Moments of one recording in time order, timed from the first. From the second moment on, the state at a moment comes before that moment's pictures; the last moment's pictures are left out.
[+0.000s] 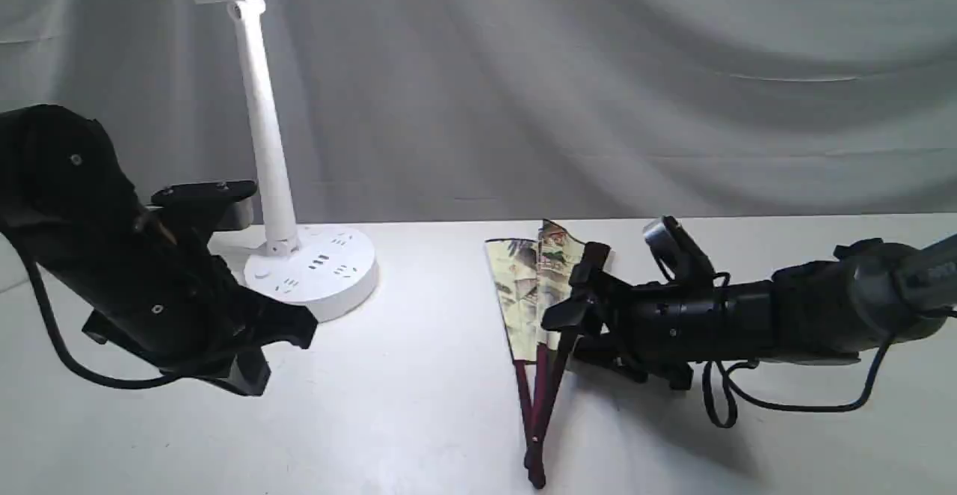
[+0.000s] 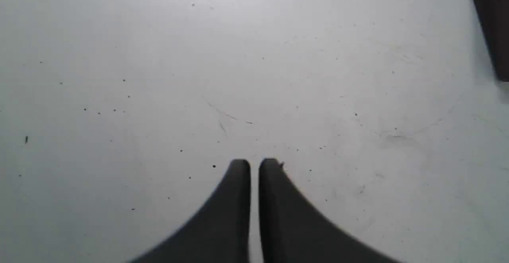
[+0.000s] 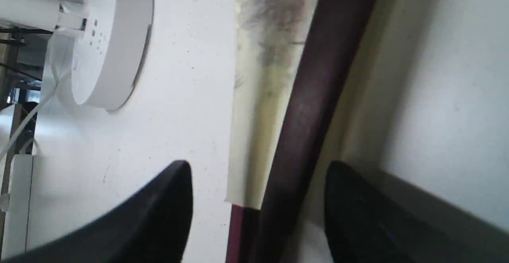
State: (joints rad) left arm -0.27 1.79 -1.23 -0.27 0.80 0.11; right arm -0.01 2.31 -1.34 1.75 0.70 -1.15
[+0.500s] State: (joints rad) left arm -0.27 1.79 -1.23 -0.27 0.81 0.11; right arm 0.01 2.31 -1.34 1.75 0.65 -1.08
